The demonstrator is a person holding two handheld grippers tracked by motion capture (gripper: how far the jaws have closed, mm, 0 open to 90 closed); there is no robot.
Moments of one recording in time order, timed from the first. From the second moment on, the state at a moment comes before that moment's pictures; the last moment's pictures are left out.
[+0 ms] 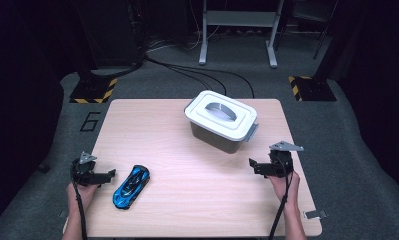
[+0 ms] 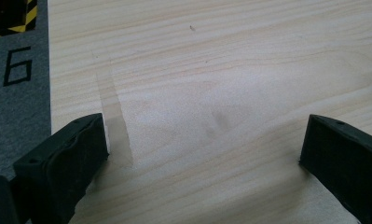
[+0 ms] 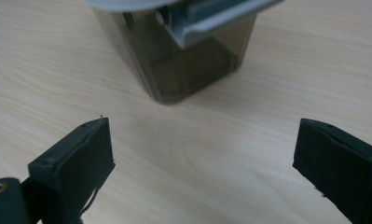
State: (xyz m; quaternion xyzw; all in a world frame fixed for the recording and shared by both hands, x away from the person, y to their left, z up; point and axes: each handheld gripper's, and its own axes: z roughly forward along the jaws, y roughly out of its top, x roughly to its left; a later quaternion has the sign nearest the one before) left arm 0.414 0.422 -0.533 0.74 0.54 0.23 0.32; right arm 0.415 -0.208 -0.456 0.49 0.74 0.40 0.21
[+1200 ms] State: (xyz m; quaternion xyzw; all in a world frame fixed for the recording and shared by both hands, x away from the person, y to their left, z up) left arm 0.414 0.422 -0.532 0.74 0.54 0.23 0.32; right arm 0.536 -0.138 -0.387 0.41 0.81 0.38 0.21
